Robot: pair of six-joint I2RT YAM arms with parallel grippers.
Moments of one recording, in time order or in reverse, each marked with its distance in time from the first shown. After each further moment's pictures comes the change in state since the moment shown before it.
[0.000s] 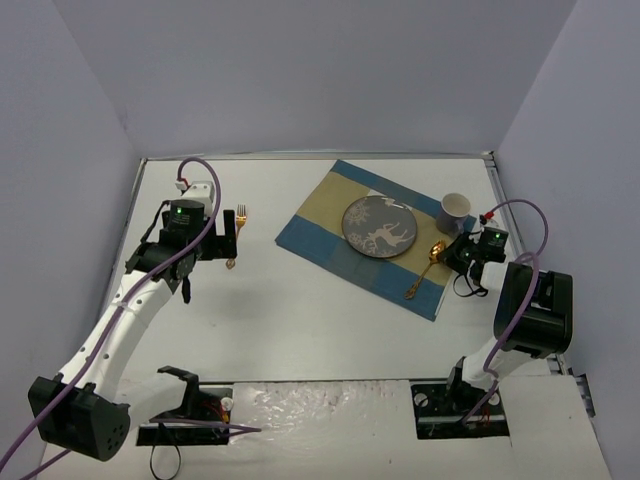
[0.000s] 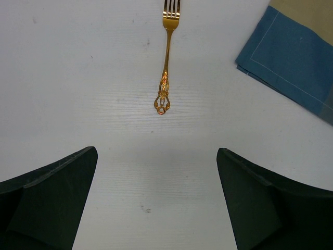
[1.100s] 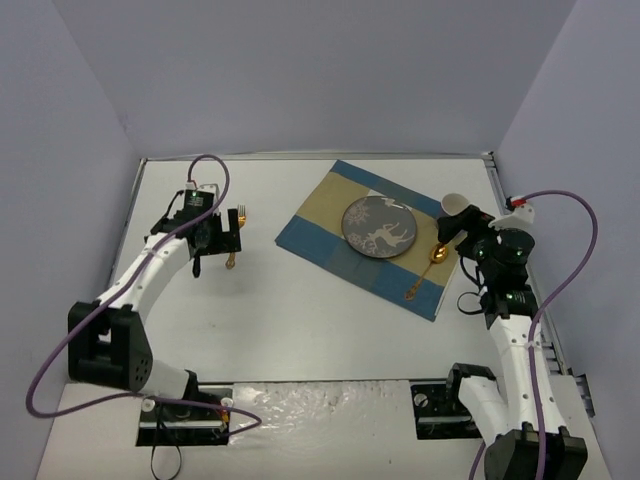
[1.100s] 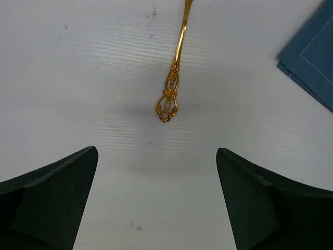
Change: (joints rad) left arm 0.105 0.355 0.061 0.048 0.098 -0.055; right arm 0.146 -0.821 0.031 -0.338 0.173 0.054
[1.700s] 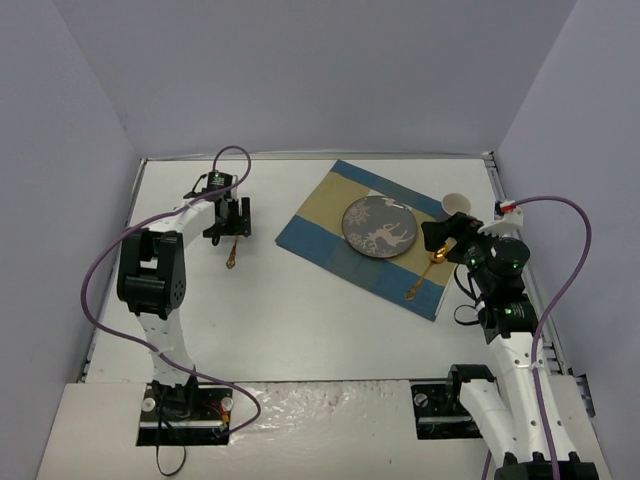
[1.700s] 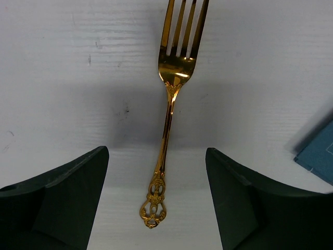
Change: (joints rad) left arm 0.029 0.507 0.299 0.106 0.061 0.060; right arm 0.119 -0.101 -0.004 -0.027 -0.038 0.005
